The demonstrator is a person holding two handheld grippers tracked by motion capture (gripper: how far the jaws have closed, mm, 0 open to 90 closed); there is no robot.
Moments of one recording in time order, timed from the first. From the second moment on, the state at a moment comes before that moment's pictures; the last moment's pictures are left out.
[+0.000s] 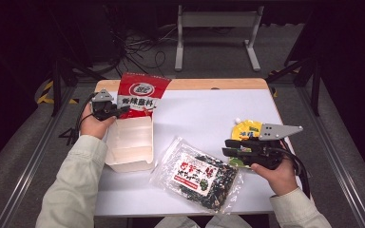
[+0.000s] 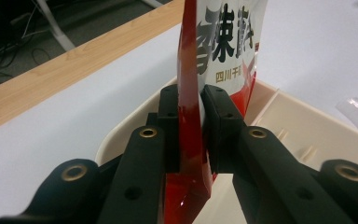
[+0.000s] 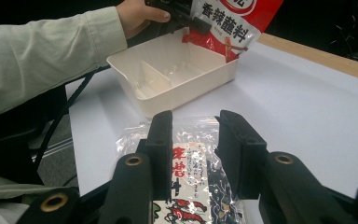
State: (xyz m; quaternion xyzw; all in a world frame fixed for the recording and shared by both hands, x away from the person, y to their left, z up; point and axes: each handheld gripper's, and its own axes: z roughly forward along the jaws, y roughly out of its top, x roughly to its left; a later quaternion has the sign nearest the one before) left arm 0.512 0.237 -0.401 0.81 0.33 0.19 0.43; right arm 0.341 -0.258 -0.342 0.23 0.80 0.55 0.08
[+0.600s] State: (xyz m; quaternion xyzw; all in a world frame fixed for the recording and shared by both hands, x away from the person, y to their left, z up) left arm 0.503 0.240 -0.375 0.78 0.37 0.23 0.44; right arm 0.340 -0.260 -0.342 0.24 0.80 0.55 0.08
